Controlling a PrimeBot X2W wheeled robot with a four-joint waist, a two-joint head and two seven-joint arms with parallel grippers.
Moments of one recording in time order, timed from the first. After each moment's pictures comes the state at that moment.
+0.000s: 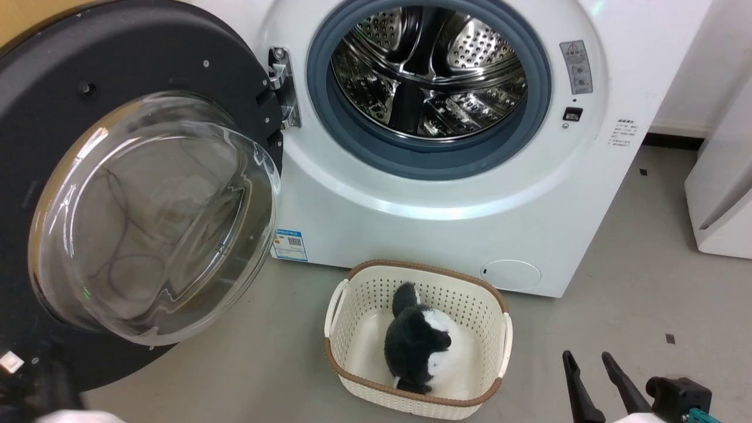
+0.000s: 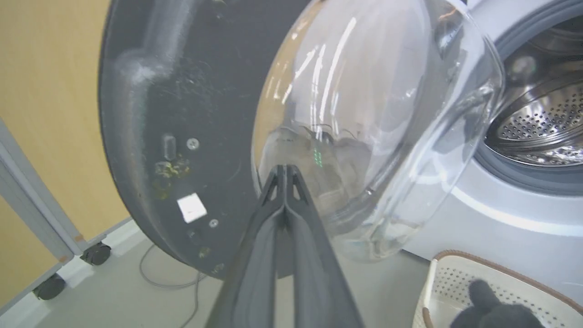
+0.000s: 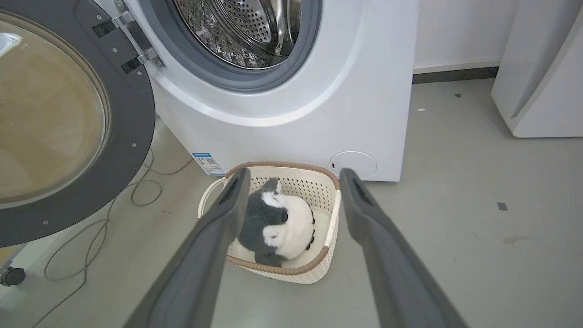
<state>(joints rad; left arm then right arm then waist) 0.14 0.44 0.02 0.04 -0.52 0.35 -0.23 0.05 -0.05 0.00 0.28 0.29 0.13 -0.14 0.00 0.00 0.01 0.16</state>
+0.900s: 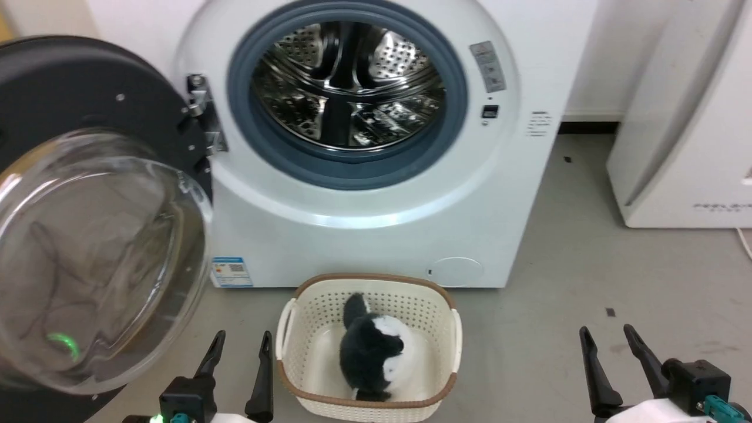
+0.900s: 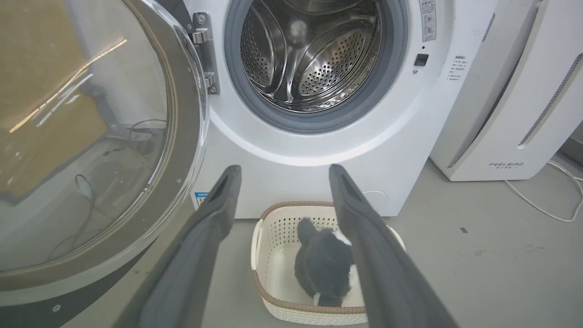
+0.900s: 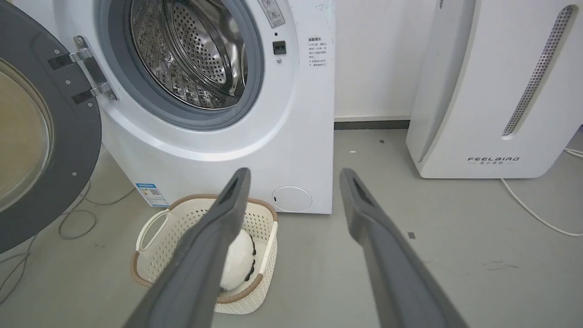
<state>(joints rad) 0.06 0.30 -0.35 0.06 -0.38 0.26 -0.20 0.07 -0.05 -0.05 0.11 0.14 0.13 -0.10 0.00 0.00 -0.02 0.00</state>
